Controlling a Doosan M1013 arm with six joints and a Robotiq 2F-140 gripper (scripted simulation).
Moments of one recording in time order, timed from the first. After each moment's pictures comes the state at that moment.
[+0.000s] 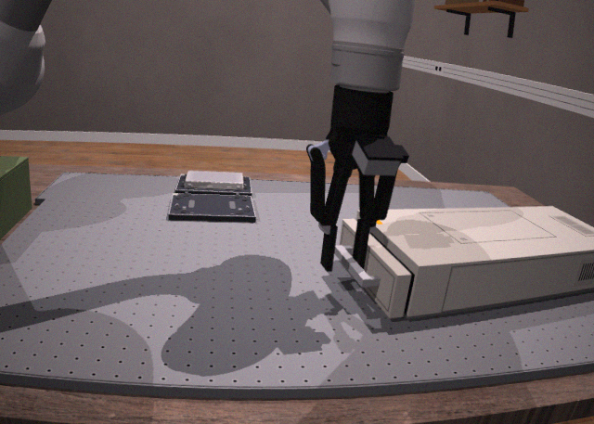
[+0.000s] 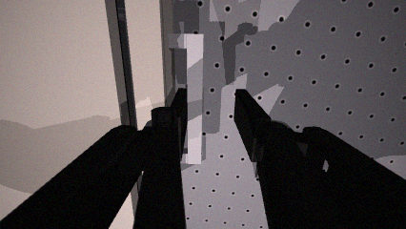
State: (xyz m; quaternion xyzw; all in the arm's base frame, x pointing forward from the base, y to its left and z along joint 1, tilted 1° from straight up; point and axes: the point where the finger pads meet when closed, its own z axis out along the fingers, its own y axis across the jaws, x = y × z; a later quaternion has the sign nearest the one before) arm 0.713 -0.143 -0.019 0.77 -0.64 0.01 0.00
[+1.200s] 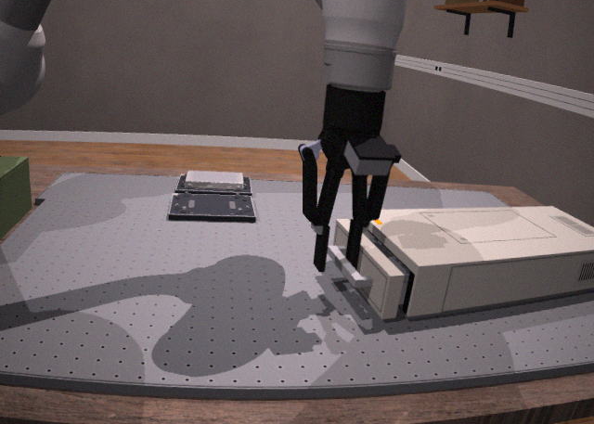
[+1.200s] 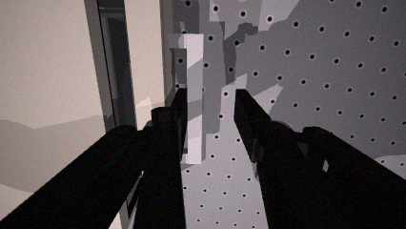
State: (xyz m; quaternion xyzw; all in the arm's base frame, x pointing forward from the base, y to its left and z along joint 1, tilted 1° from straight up) arm 0.703 -0.145 -0.019 0.77 -0.64 0.01 0.00
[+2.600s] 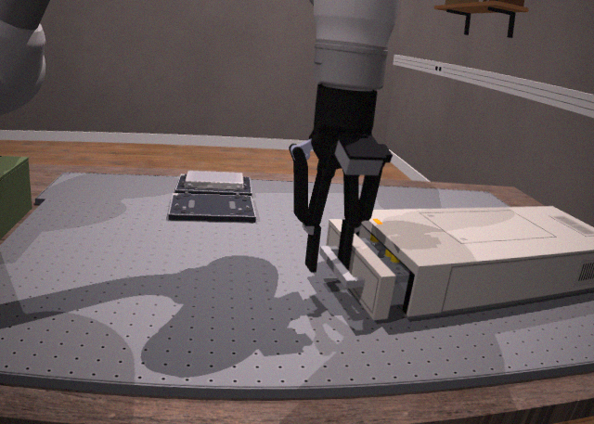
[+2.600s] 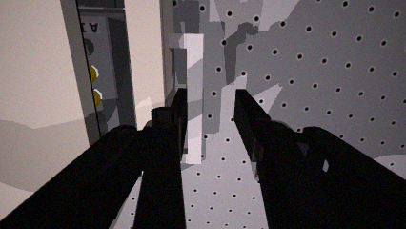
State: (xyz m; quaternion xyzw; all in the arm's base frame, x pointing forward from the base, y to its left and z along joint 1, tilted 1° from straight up) arm 0.691 -0.147 -0.019 0.77 -0.64 0.01 0.00
